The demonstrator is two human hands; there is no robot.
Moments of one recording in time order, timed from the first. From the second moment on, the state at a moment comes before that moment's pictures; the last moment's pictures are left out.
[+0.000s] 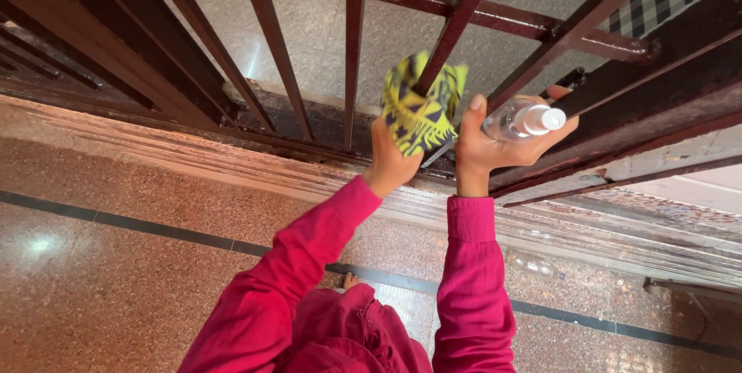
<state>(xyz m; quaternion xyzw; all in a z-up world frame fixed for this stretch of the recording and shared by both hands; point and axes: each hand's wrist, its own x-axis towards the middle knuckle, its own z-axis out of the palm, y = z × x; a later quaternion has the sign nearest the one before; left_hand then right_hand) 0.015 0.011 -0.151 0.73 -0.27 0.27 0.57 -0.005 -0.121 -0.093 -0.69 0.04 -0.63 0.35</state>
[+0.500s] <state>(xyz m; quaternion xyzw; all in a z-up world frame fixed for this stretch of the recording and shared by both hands) 0.018 0.019 -0.276 0.71 -0.11 0.04 0.70 -0.002 -0.125 -0.100 -0.69 0.04 -0.64 0.33</state>
